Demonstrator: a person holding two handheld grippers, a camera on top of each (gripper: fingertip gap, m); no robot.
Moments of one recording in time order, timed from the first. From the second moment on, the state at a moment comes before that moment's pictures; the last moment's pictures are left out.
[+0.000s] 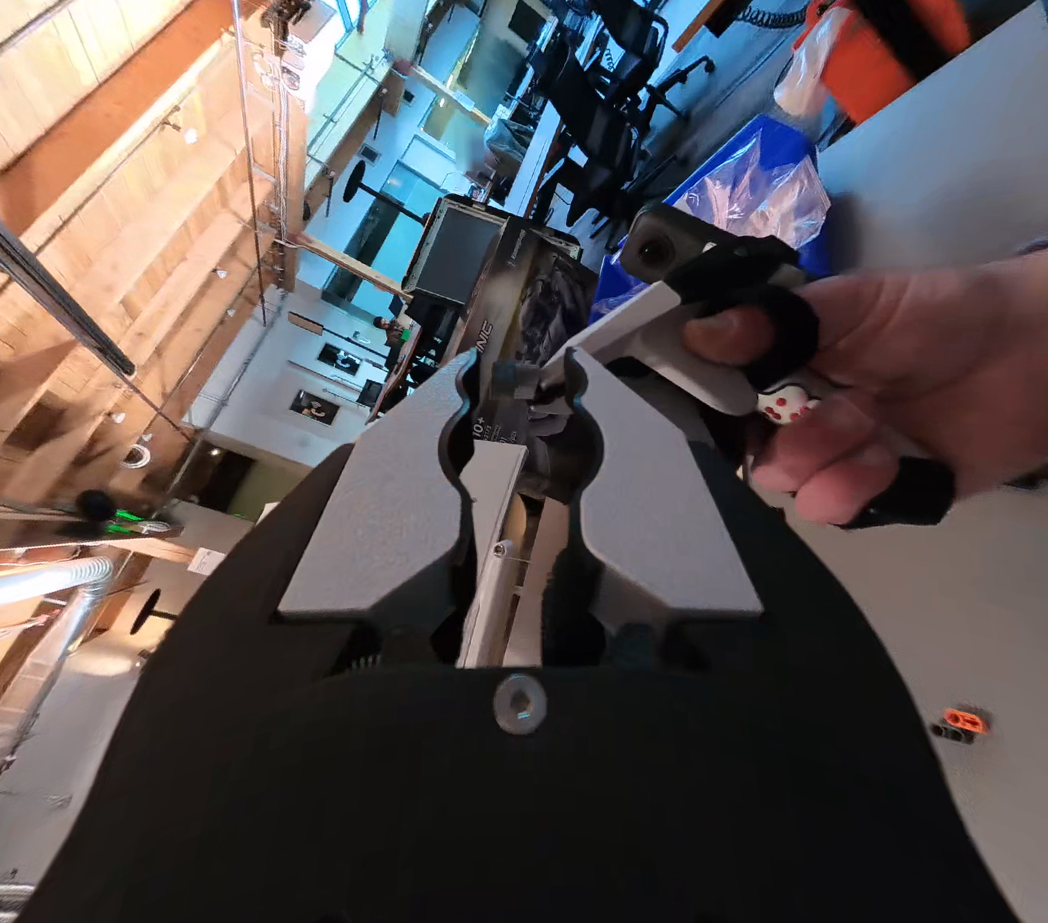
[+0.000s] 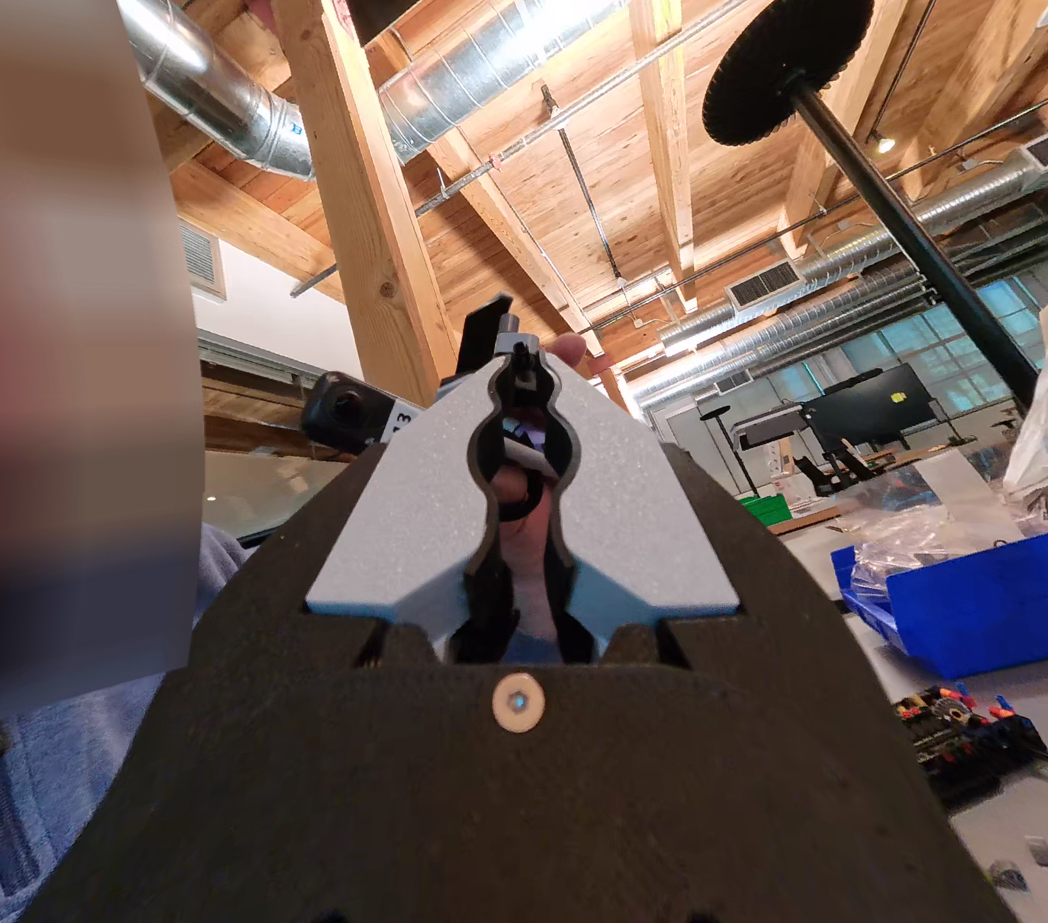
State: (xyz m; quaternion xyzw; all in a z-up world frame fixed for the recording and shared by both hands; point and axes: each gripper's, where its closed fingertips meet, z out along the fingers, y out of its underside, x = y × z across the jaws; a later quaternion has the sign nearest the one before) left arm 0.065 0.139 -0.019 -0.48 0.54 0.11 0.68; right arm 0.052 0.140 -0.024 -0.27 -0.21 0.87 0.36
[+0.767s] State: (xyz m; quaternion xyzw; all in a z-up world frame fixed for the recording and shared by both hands) left arm 0.062 0.129 -0.009 -0.48 0.55 0.01 0.68; right arm 0.058 0.135 -0.018 -0.26 -0.22 0.87 0.35
